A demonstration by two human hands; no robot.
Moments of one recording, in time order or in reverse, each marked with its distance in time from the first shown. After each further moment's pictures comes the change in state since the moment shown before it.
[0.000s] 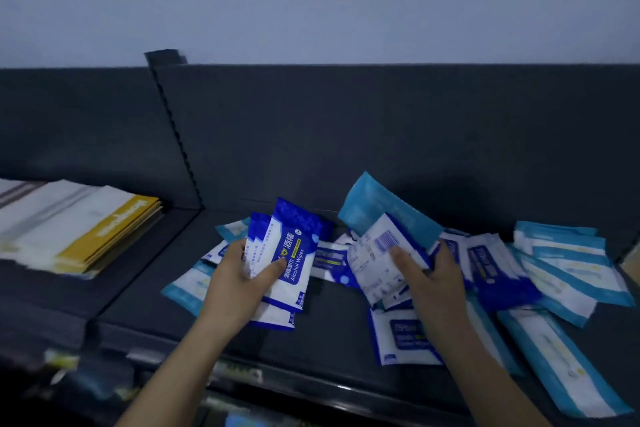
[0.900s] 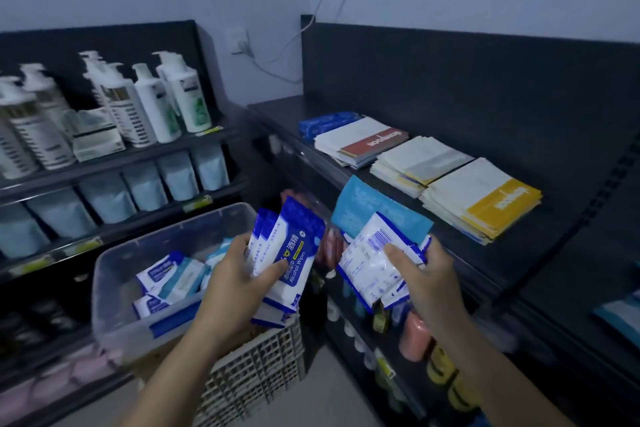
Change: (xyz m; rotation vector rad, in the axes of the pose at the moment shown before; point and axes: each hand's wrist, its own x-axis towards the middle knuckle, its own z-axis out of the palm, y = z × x) left_hand -0.147 -0.186 -0.510 0.187 0.642 -0.255; right_hand -0.265 -0.042 0.505 0.085 -0.825 0.046
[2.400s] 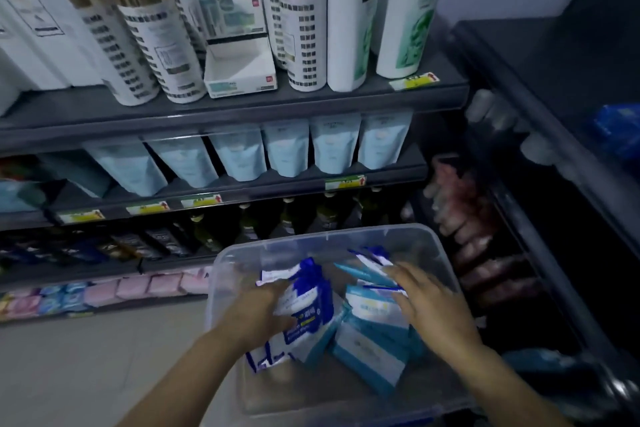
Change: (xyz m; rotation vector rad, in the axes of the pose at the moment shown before) left_hand 0.280 -0.329 -0.177 0.642 -0.388 -0.437; right_hand 0.228 0.182 0.420 -1.147 -0.880 -0.443
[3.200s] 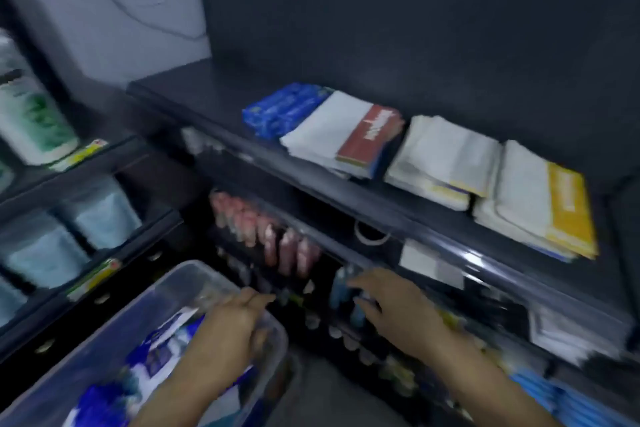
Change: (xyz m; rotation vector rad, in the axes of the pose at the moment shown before) left_hand -0.026 0.249 0.039 0.363 0.079 1.043; right_hand -0.256 0.069 -0.102 0.217 0.321 0.577
